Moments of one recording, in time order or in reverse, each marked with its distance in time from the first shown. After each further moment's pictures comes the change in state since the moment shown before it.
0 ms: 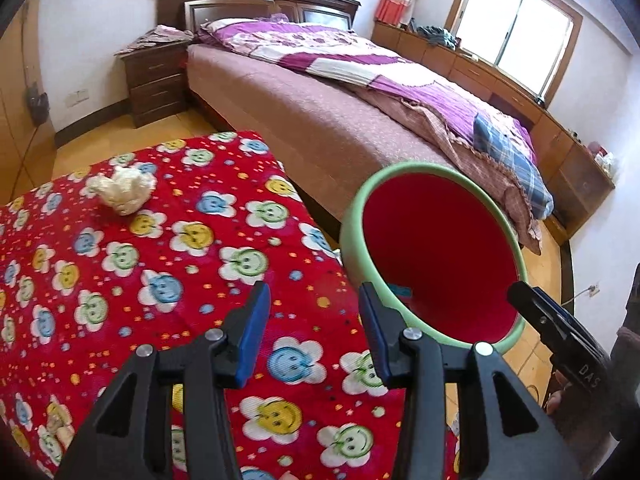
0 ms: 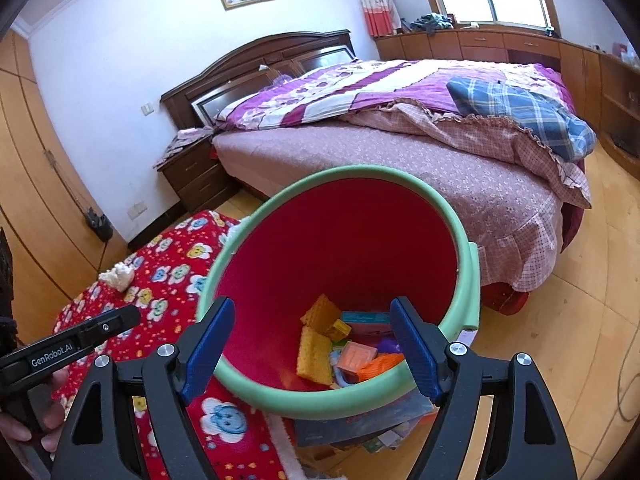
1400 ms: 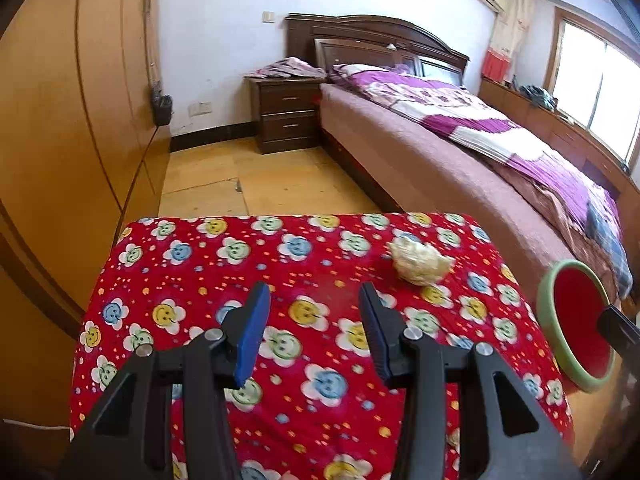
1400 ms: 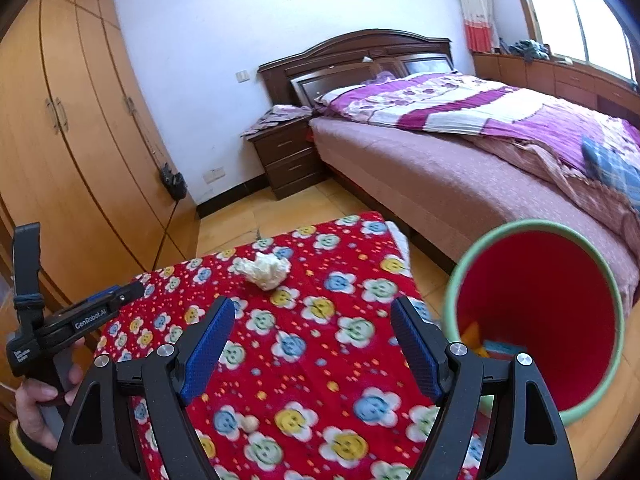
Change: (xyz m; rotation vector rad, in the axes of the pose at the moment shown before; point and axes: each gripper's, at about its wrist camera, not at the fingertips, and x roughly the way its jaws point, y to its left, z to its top) left arm -0.090 0.218 0.018 -0.179 -0.165 0.338; right arm 0.020 0.207 0.011 -0.224 0.037 0.211
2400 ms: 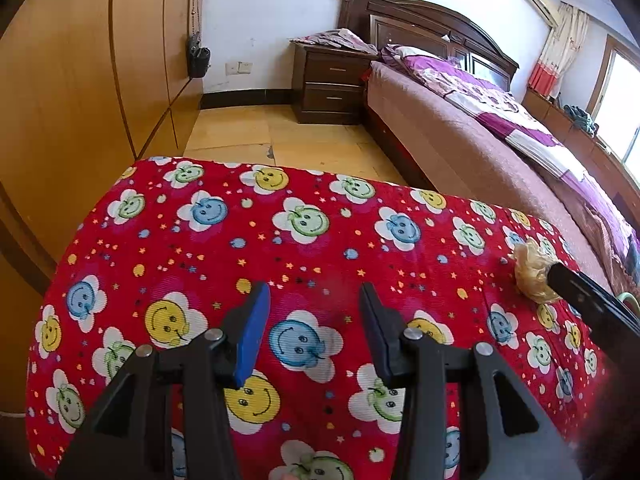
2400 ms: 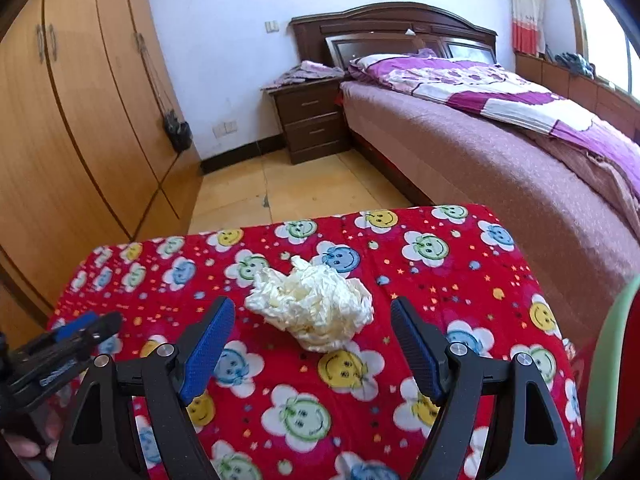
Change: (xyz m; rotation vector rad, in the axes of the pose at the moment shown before) left arm 0.105 0.070 -0.018 -0.141 0.078 0.056; right arm 0.189 0.061 0.006 -0.149 0.123 -0.006
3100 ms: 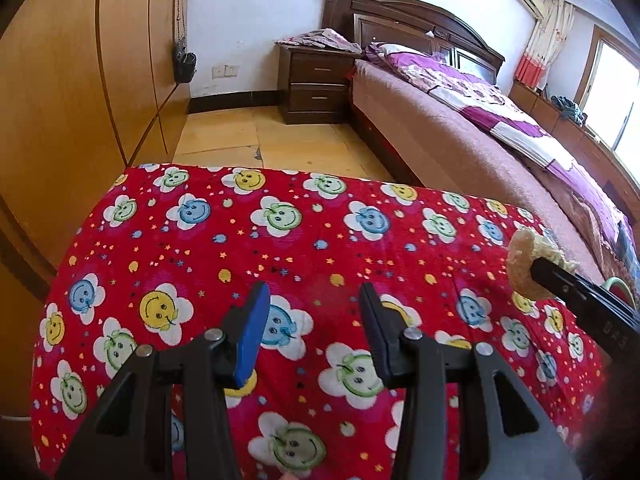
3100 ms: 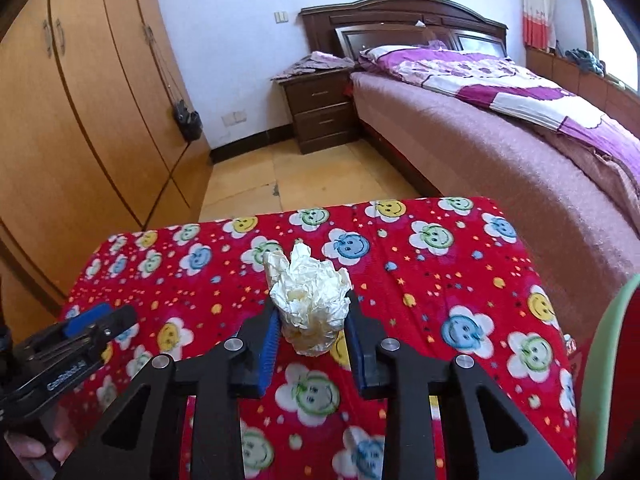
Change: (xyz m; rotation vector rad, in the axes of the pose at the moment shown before) left arm -0.022 -0.018 -0.006 0.037 0.001 -0.028; right arm -0.027 0.003 -0.011 0.001 0.030 0.051
